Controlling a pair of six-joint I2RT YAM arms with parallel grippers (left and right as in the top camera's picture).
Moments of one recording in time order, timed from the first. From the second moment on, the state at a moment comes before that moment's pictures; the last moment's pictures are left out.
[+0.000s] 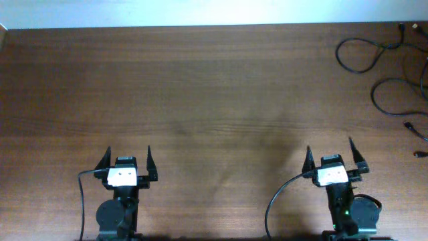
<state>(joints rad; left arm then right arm) -0.01 0.01 0.01 -0.07 -0.08 0.10 -0.04 0.01 0.01 -0.04 -0.08 -0.52</state>
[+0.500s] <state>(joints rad) -0.01 0.01 0.01 -0.07 -0.08 0.10 -0.11 0.01 0.01 -0.06 0.11 0.00</state>
